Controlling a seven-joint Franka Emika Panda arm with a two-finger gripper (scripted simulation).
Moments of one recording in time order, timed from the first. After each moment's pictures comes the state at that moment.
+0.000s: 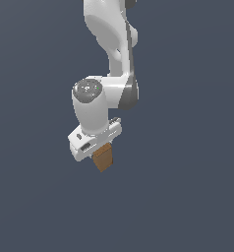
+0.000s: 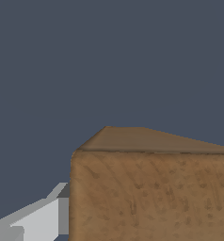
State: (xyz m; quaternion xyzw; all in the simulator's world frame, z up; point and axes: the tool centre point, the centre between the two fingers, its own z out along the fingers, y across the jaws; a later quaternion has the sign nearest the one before) arm 0.051 -0.068 0.143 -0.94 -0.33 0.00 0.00
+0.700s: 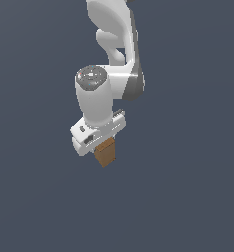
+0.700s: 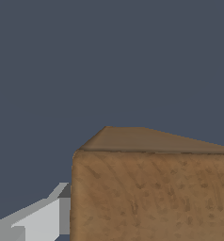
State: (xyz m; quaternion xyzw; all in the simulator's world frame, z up) arm 0.043 -0.055 0.172 -0.94 -0.33 0.01 0.00
